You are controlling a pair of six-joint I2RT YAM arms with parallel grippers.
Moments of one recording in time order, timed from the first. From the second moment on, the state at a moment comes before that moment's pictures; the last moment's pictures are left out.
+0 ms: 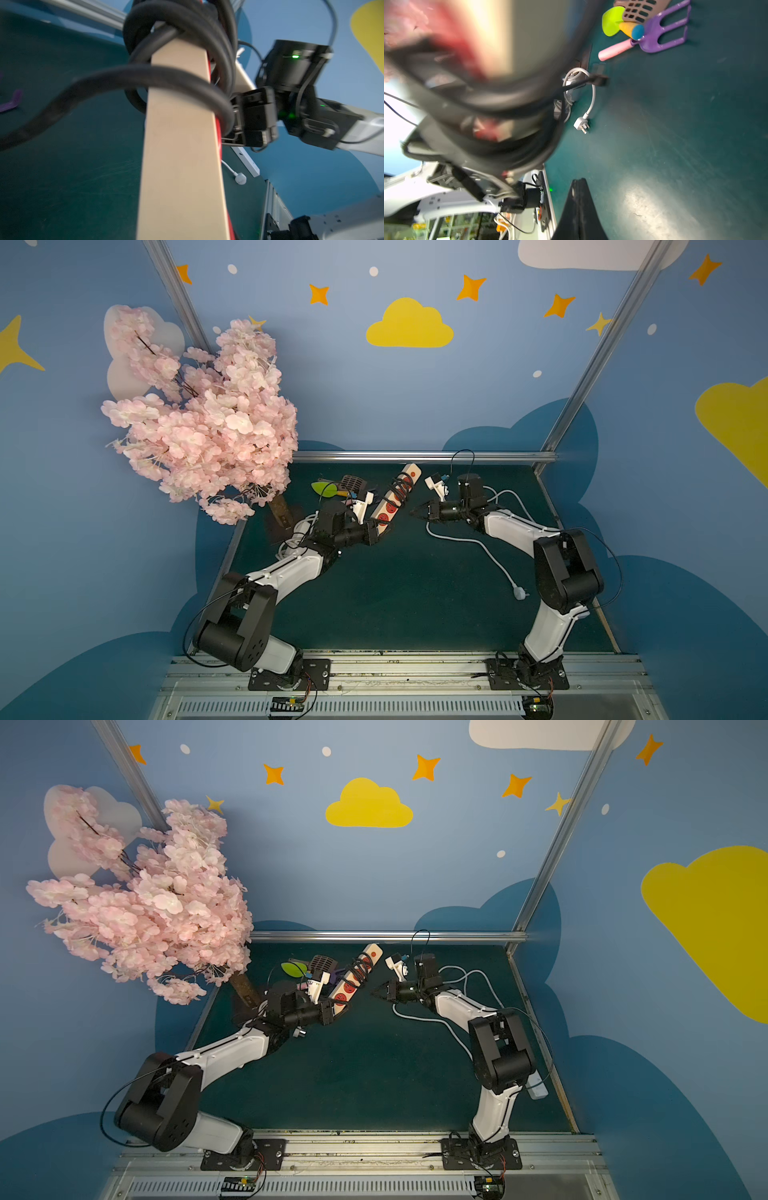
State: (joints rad) left arm -0.37 1.48 0.74 0.33 0.61 -0.52; right arm 0.41 1.82 1.20 0.04 -0.93 0.61
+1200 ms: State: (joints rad) left arm -0.70 1.73 0.70 0.69 0.38 -0.89; right arm 0.34 1.52 1.10 -0.18 -0.59 0.89
